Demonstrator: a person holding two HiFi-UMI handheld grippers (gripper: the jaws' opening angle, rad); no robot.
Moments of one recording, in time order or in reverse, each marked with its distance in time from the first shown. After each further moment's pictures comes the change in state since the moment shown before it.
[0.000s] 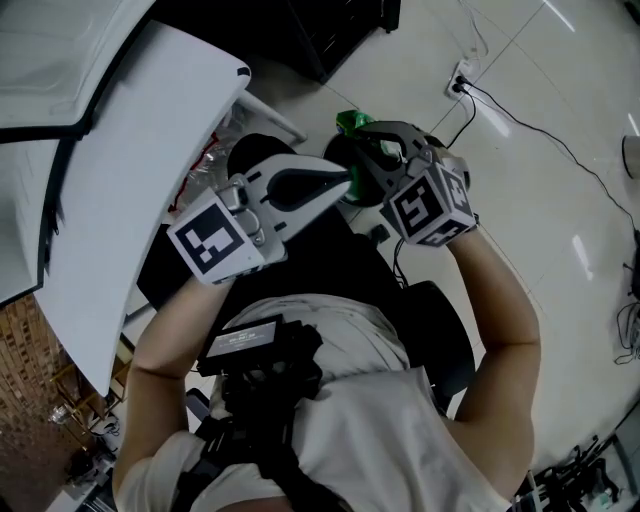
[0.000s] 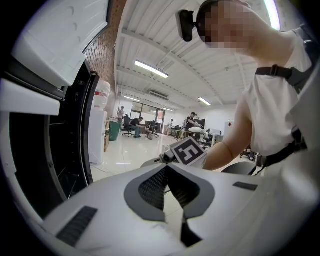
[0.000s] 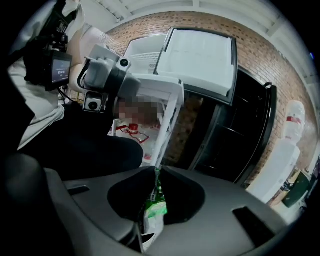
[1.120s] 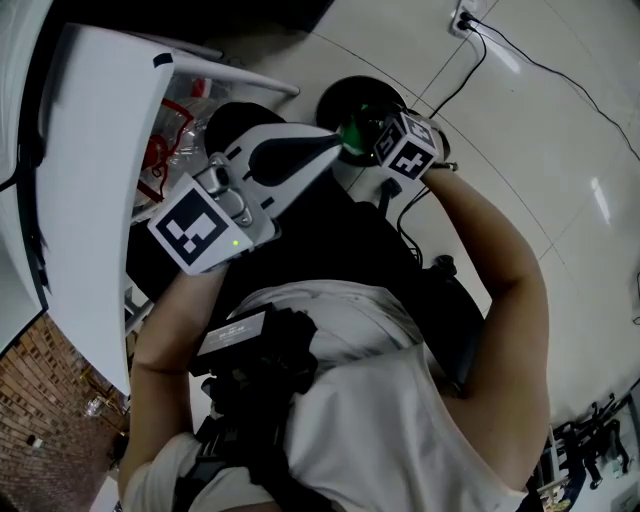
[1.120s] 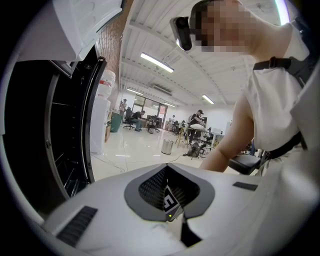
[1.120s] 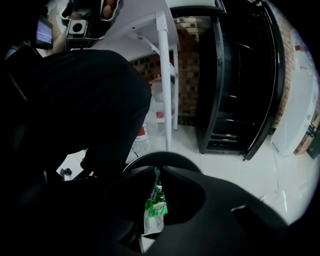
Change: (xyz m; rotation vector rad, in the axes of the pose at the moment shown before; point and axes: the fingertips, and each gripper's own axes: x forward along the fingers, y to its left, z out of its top) left arm 0.022 0.021 -0.041 -0.062 0.060 -0.005; right arm 0.098 0.084 -0.197 0.296 0.300 0.217
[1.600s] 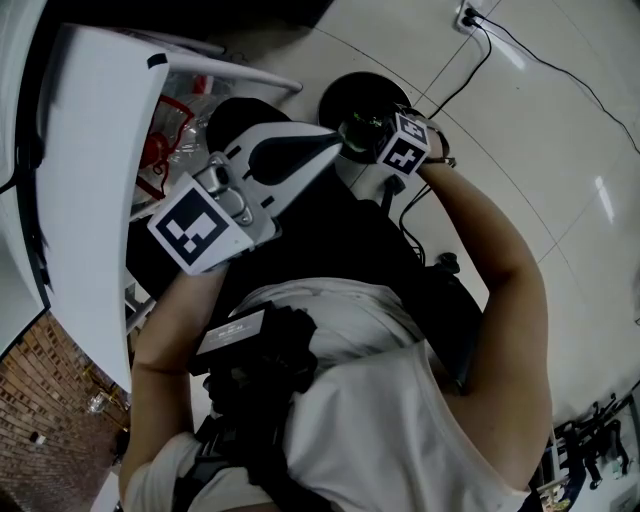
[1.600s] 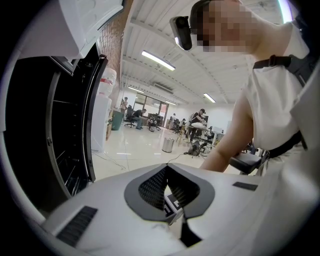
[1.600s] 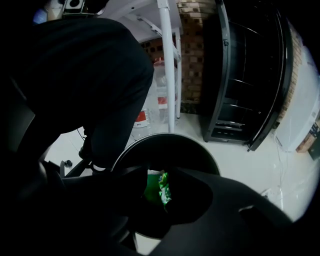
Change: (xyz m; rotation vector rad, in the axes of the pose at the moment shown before) left arm 0.001 0.002 -0.005 -0.013 0.021 0.012; right arm 0.036 0.007 -0.047 -0.004 0.124 0.020
